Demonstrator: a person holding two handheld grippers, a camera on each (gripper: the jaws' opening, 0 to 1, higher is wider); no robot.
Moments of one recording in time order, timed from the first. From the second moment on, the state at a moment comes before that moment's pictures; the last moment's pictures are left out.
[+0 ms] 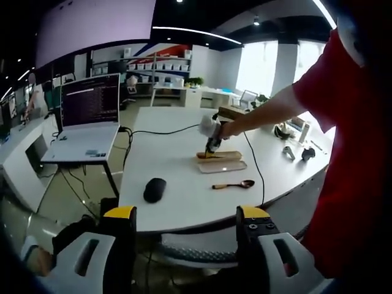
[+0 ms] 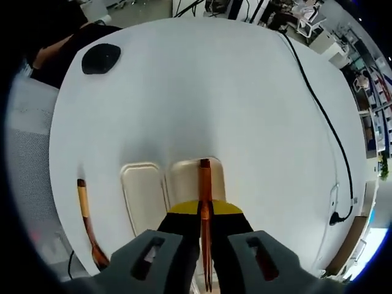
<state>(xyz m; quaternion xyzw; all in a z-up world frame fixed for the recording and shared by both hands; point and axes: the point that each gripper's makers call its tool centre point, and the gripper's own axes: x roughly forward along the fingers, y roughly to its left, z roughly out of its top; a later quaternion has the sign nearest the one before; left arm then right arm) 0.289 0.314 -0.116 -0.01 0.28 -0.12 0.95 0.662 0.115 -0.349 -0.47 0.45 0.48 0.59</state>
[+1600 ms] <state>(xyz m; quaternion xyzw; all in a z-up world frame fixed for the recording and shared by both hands) 0.286 0.307 -0.108 -0.01 0.27 -0.13 0.95 0.660 0.092 -0.317 -0.41 0.43 0.47 0.66</state>
